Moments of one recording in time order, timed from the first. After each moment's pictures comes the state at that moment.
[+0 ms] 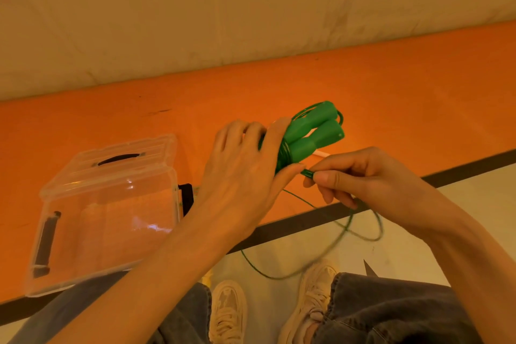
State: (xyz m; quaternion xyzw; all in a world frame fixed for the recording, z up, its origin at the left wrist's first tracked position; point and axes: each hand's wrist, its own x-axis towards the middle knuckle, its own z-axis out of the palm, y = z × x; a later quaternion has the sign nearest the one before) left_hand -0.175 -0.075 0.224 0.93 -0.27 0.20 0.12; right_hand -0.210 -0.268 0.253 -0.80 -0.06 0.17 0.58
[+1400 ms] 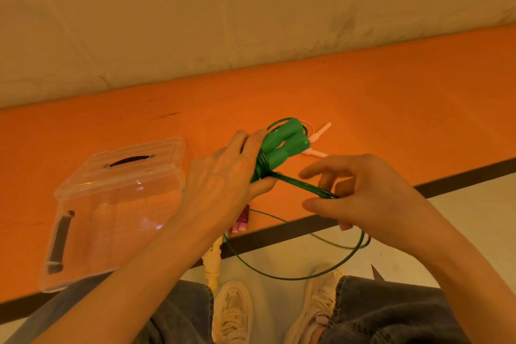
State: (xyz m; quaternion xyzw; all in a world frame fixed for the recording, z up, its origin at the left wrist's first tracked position) left_hand -0.169 -0.052 0.214 0.95 -0.24 0.16 0.07; right_hand -0.222 -0.248 0.262 -0.86 0.00 0.14 0.49
